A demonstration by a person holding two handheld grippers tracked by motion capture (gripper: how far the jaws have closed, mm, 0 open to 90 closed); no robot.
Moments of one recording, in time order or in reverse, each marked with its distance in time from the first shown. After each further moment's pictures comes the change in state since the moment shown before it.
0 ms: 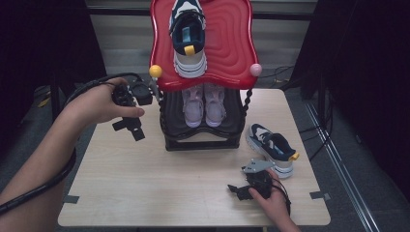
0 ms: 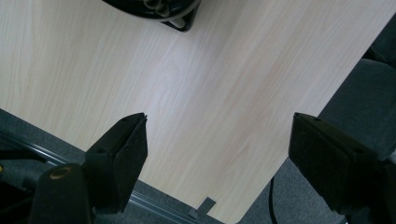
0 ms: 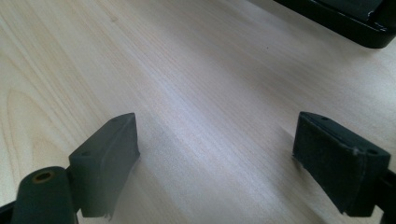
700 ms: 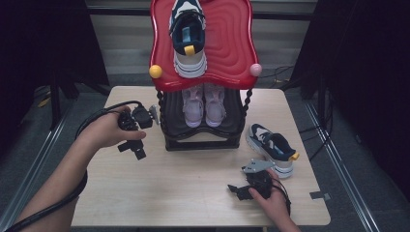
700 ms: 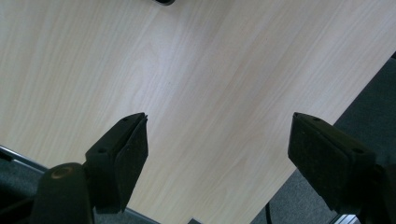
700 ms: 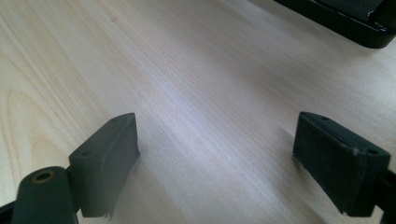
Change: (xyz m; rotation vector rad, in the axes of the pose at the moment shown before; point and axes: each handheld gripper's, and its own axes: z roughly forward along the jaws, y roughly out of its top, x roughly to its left) left arm 0.000 -0.014 0.079 0.021 -0.057 -0.037; right arm 0.000 0.000 0.000 -0.002 0.000 0.000
